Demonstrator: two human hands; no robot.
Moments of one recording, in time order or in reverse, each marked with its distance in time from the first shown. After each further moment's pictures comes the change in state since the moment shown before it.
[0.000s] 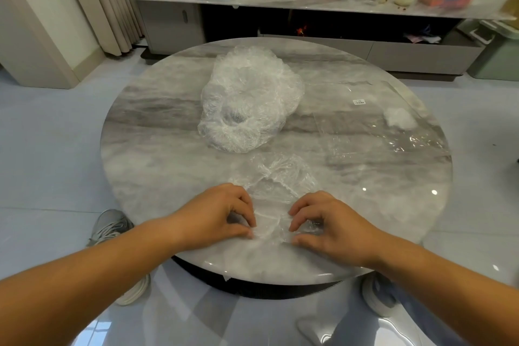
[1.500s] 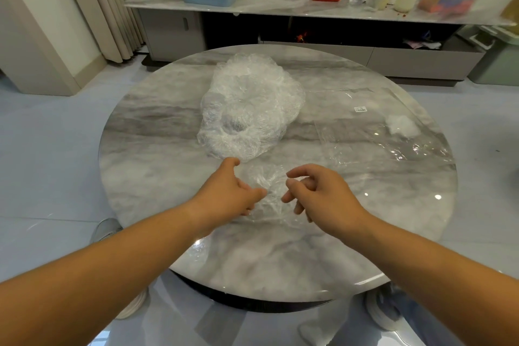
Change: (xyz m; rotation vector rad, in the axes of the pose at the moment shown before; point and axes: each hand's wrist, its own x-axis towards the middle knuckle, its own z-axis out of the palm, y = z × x) left_hand 0.040 0.036 -0.015 -0.601 0.290 -0.576; right_hand 0.047 -0.039 -0.018 0.515 0.305 0.389
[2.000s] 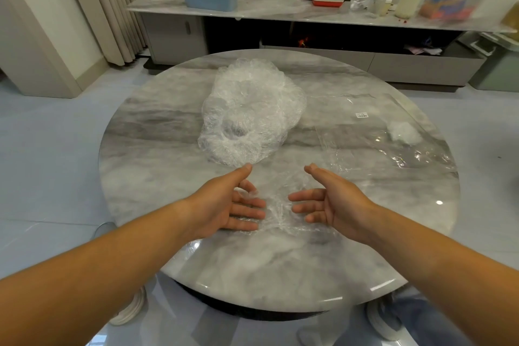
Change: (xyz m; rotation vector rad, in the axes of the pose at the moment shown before) left_hand 0.014 -0.004 -0.012 -0.498 -0.236 -0.329; right_hand 0.022 0.008 -0.019 0.592 -0.093 0.395
